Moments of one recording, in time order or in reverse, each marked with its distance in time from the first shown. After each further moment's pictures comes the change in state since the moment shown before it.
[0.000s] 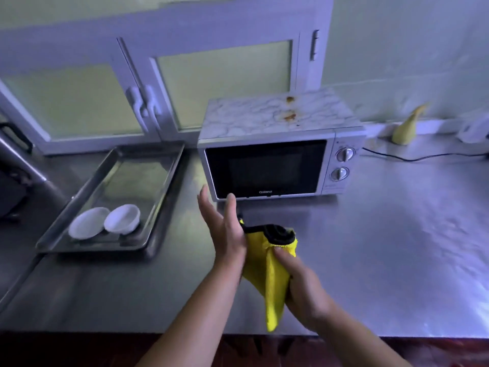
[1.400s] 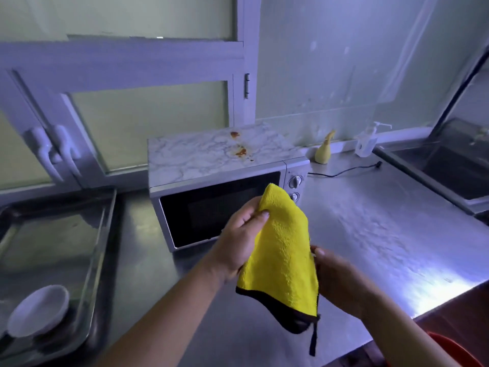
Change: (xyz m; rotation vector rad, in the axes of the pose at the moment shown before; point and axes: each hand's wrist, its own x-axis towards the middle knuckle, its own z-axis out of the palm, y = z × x) left_hand 0.067 0.043 0.038 -0.265 -1.183 -0.082; right_hand -0.002 -0.074 -0.059 0.012 0.203 -0.127
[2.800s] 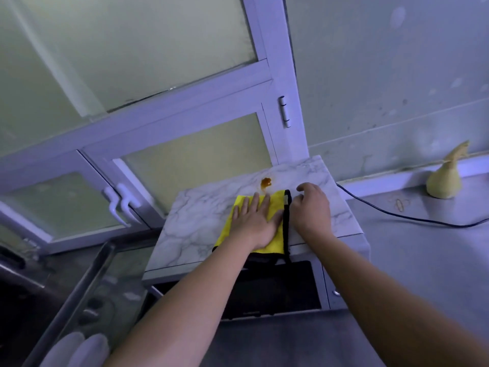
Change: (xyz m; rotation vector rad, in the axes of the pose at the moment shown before) left_hand 0.322 -0.059 -0.099 1.633 0.276 -0.651; right_hand 0.361 -0.193 -0.023 -0.914 0.486 -0.565
